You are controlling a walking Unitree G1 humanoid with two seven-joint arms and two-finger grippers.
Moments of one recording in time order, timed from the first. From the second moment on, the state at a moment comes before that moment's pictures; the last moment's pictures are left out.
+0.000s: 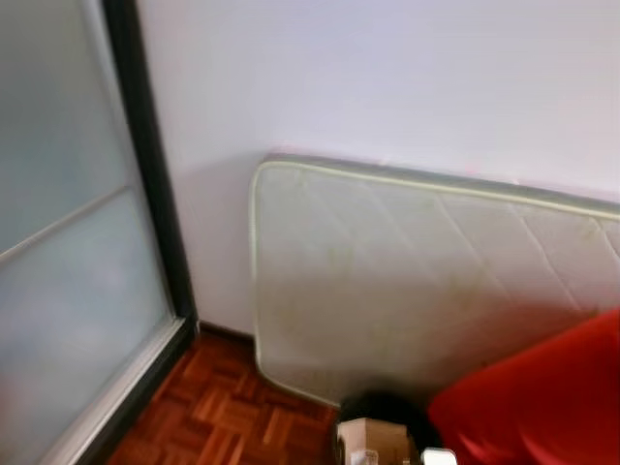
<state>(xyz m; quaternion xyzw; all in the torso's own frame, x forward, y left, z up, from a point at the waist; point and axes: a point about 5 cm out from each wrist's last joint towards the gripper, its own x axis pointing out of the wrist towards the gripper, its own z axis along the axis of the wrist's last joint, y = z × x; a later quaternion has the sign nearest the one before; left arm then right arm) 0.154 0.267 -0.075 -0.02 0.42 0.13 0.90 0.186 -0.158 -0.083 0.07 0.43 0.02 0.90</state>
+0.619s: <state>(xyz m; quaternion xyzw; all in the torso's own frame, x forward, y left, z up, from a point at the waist) 0.167 0.257 -0.072 -0.03 0.40 0.11 0.91 0.207 -0.163 -0.071 0.06 0.39 0.03 0.92</state>
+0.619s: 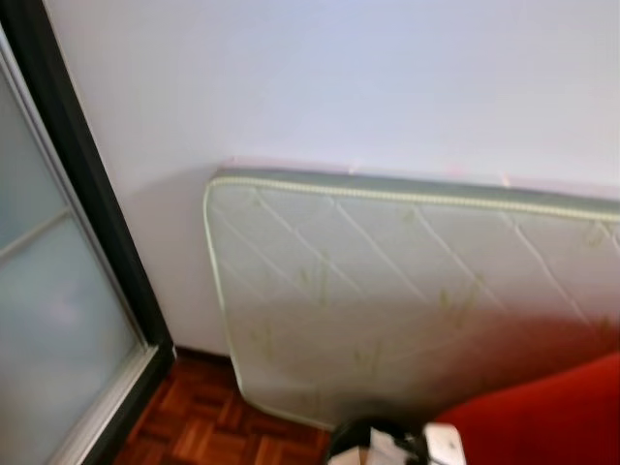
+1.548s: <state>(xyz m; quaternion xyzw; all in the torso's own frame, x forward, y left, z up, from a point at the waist) 0.169 0.256 -0.072 -0.03 0.40 0.11 0.91 0.207 -0.164 -0.071 0.07 0.39 0.03 0.92</state>
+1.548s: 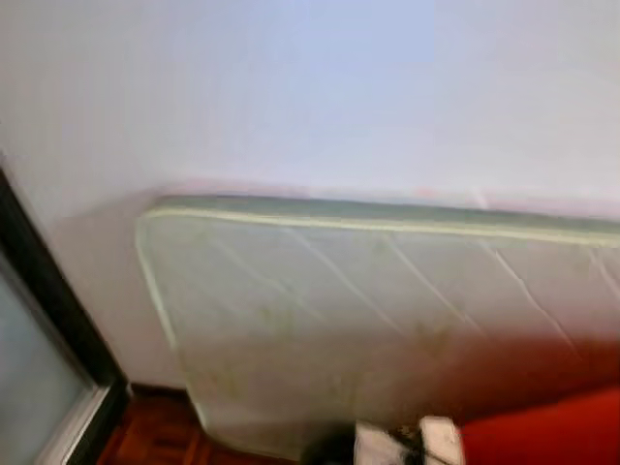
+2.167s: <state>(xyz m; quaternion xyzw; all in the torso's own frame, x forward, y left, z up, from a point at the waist) 0.158 0.261 -0.075 -0.02 0.41 0.12 0.90 0.208 -0.154 -0.071 0.07 0.39 0.04 0.92</state>
